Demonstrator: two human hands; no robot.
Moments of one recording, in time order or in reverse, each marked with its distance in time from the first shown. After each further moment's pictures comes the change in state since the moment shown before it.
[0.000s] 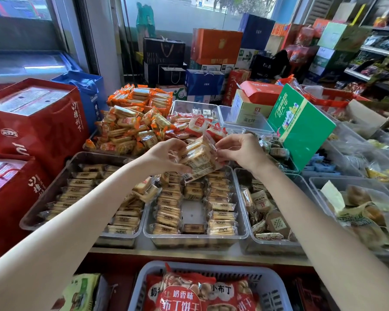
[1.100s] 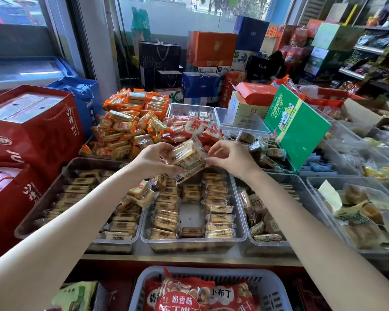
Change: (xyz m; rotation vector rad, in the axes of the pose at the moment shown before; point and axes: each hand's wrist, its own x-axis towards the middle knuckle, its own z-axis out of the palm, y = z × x) left_hand -0.002 0.002 -0.003 0.085 0.107 -0.042; right_hand -0.006 -0.007 0.010 -0.129 -0.058 0.030
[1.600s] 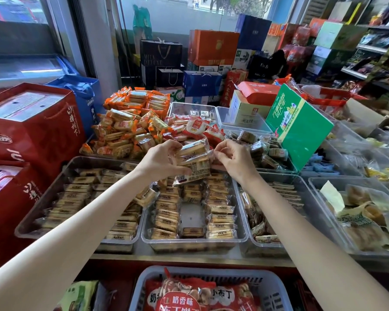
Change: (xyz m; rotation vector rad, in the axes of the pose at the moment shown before) left_hand -0.001 0.007 0.011 0.134 0.068 0.081; right_hand -0.001 0.009 0.015 0.102 0.172 -0.014
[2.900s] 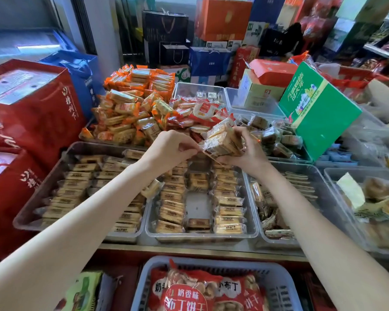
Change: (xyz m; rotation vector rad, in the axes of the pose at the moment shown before) left_hand 0.020 -0.011 0.008 0.085 0.058 0.205; right_hand 0.028 0.052 0.007 0.033 -0.132 -0.028
